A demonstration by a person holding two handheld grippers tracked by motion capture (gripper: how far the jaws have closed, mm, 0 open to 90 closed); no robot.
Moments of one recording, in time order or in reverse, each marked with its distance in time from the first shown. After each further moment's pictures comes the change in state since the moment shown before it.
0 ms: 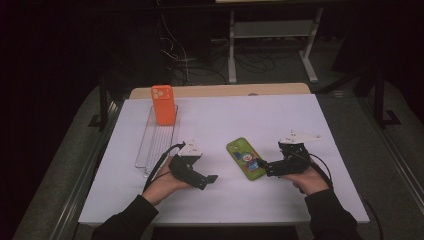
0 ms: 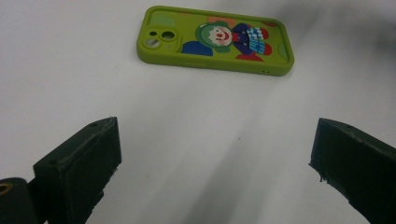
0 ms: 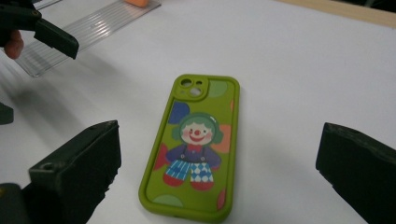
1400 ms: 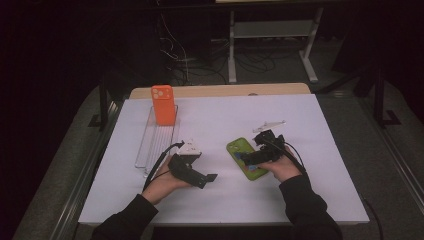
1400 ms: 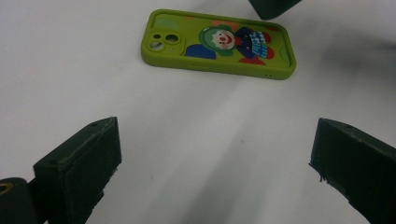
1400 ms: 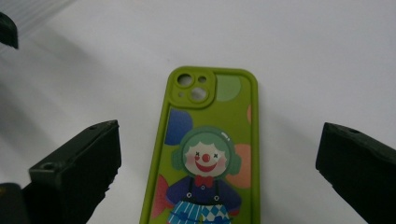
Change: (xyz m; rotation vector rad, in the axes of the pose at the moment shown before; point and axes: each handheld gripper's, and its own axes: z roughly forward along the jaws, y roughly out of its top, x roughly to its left) left arm 0.003 0.000 -0.001 -0.006 0.002 -0.001; right arm 0.017 0.032 0.061 0.199 -0.061 0.027
